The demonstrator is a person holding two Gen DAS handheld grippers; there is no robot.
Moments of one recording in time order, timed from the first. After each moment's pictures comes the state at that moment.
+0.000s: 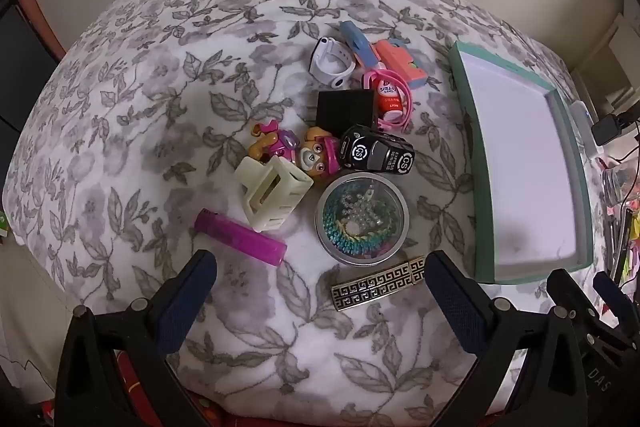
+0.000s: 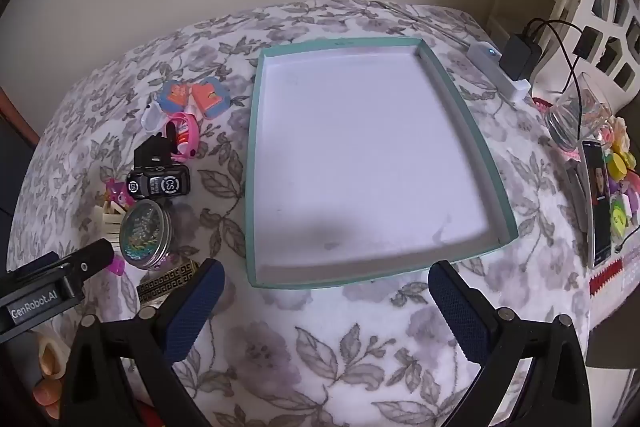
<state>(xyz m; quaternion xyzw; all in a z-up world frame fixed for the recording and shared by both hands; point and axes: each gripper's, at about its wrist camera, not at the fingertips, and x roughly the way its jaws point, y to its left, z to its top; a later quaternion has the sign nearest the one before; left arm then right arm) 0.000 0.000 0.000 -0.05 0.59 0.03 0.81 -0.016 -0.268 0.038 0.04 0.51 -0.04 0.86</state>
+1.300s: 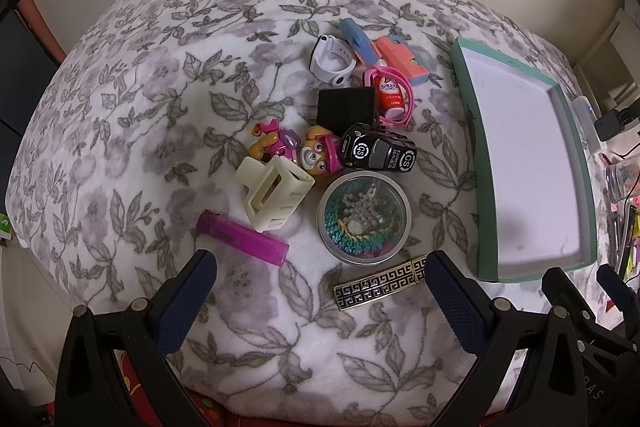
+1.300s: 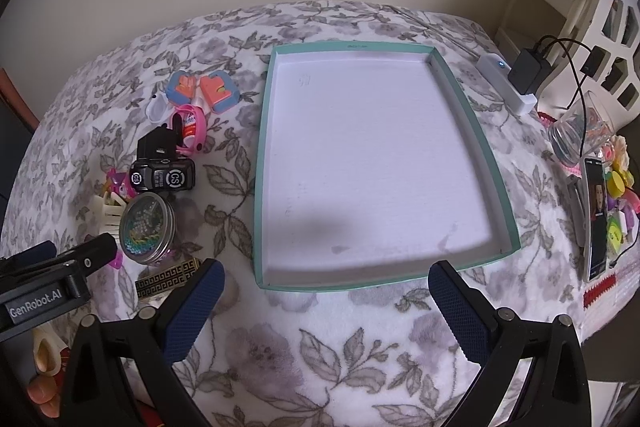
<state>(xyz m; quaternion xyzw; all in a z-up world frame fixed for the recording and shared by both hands) 0.000 0.001 -0.002 -0.04 0.59 0.03 0.81 -0.012 -0.257 0.038 0.01 0.51 -0.04 0.86</state>
